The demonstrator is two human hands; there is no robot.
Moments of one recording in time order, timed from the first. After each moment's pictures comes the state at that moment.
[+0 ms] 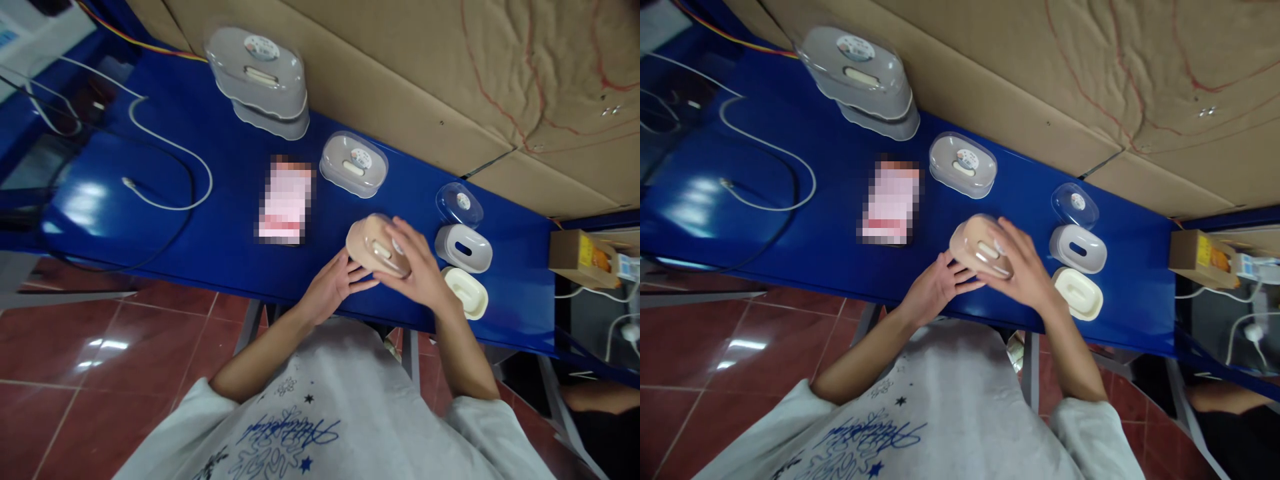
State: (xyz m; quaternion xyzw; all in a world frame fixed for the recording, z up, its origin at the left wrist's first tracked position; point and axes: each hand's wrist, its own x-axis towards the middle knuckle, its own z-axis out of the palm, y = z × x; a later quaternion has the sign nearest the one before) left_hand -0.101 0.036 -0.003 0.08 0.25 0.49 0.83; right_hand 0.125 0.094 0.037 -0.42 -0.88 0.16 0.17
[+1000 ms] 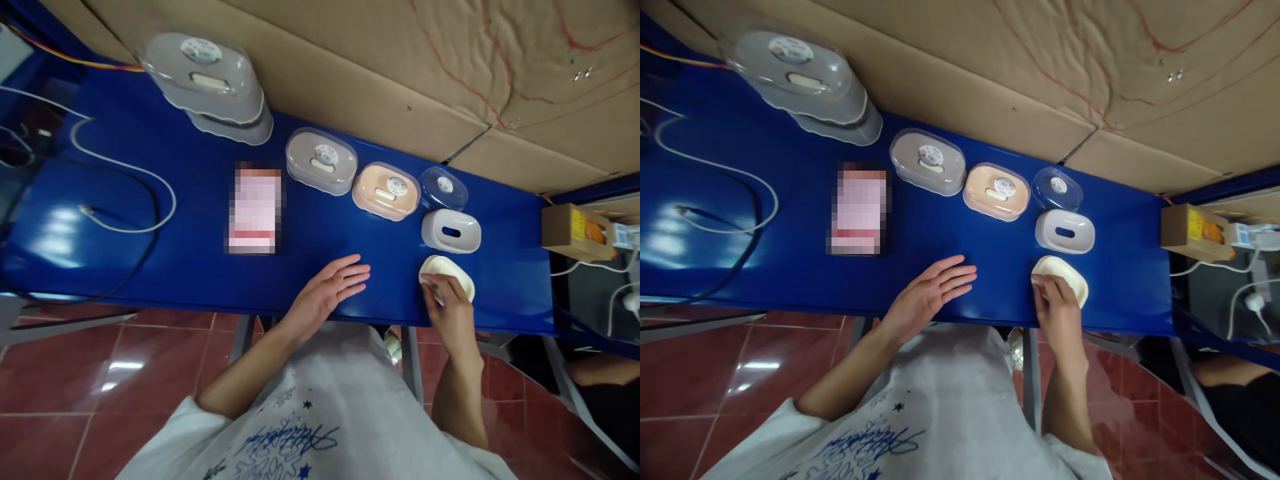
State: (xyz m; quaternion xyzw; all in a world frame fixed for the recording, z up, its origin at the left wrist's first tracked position) left_hand -0.097 0.029 0.009 0.16 0.29 0.43 0.84; right_hand 0.200 -0.008 0.027 -0.66 -0.73 0.07 0.18
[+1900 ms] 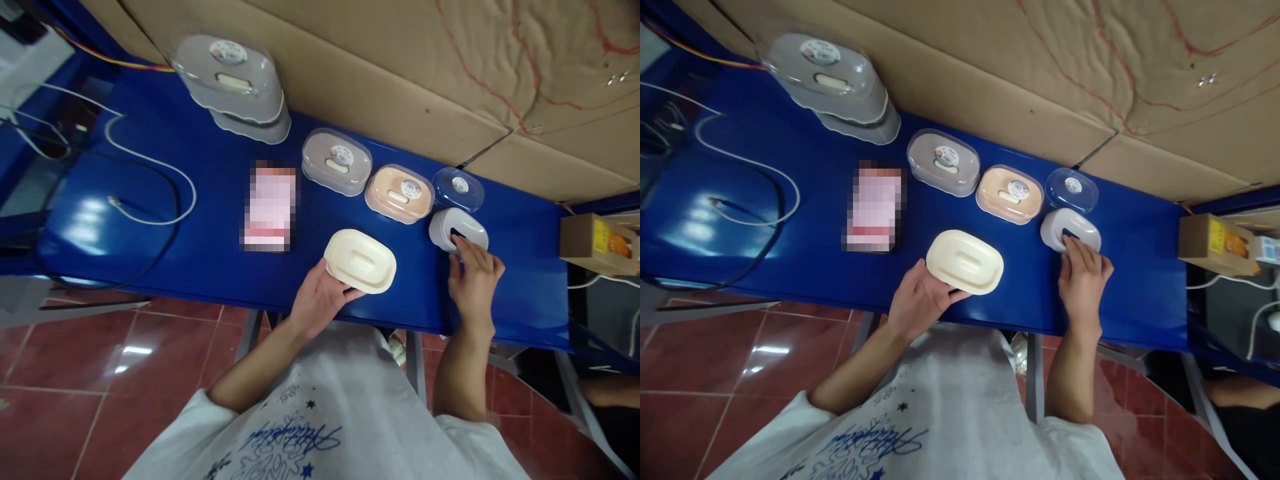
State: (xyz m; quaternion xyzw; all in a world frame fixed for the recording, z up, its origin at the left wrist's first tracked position) left_hand -0.098 0.032 0.012 0.02 0.25 0.48 0.84; right_hand 0.222 0.061 0.016 -0.69 -0.71 -0.06 0.14
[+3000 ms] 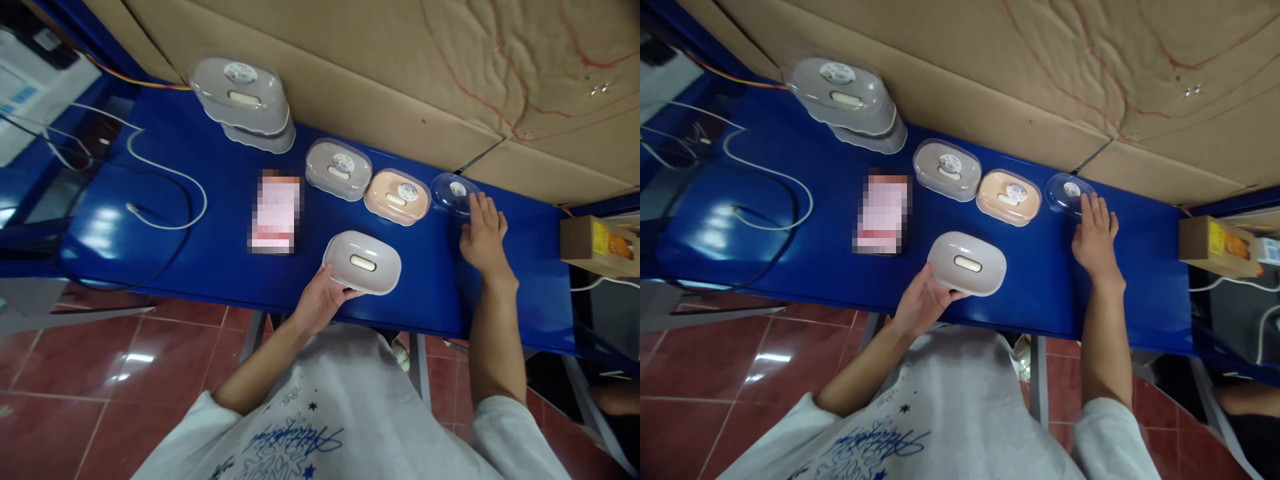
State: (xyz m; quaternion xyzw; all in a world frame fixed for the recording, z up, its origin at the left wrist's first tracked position) left_hand -0.100 0.030 0.003 0.05 0.29 0.50 0.81; right_hand 0.260 0.150 0.023 -0.68 -0.73 0.00 0.09
